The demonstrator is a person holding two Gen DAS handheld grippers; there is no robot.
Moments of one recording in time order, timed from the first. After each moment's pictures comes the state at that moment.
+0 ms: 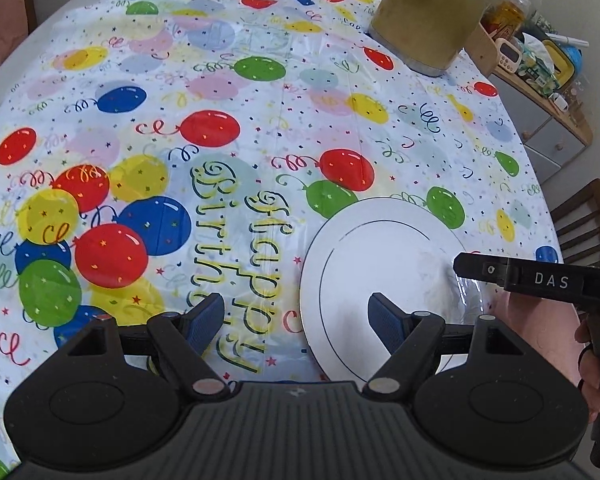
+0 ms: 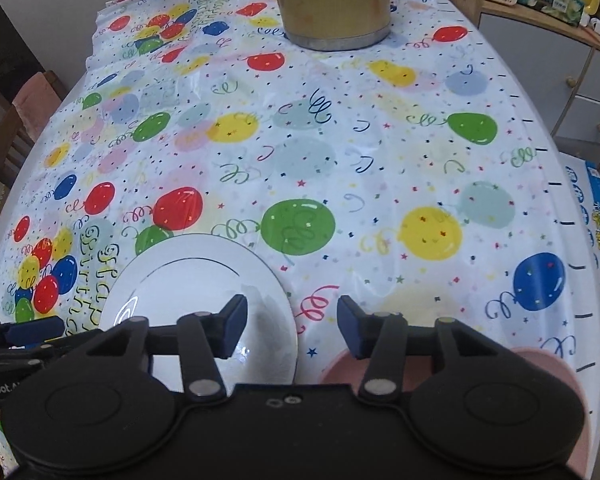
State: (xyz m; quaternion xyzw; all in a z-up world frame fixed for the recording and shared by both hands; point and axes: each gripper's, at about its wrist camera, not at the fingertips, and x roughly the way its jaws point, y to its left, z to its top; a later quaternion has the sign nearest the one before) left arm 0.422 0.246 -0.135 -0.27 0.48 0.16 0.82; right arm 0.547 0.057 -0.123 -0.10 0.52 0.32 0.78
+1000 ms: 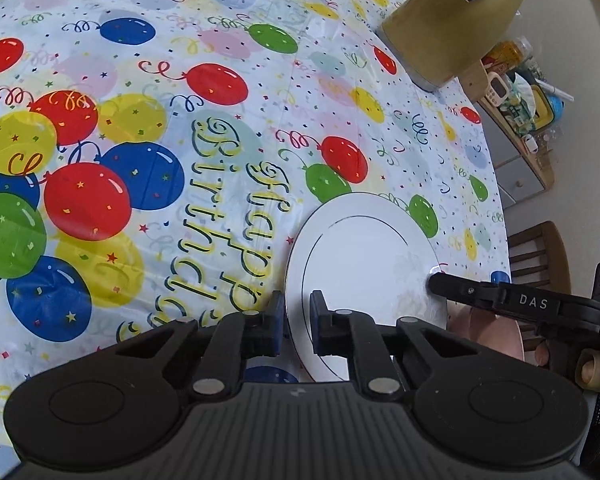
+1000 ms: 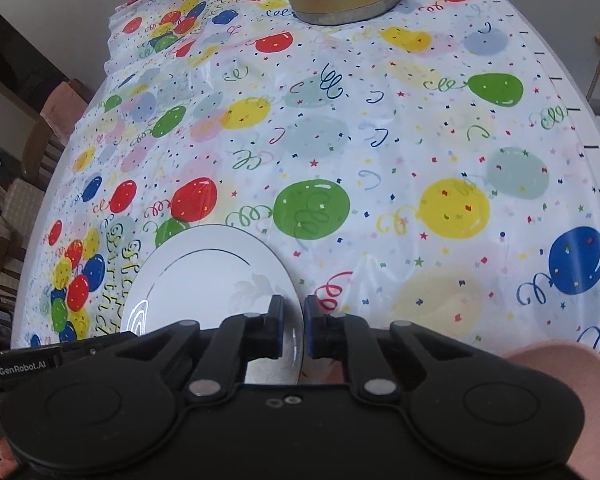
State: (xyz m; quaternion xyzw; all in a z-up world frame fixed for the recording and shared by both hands) left arm 0.402 0.273 -0.160 -0.39 0.45 0.11 0.79; right arm 0.563 0.038 -0.133 -0.03 0.57 0.36 0.74
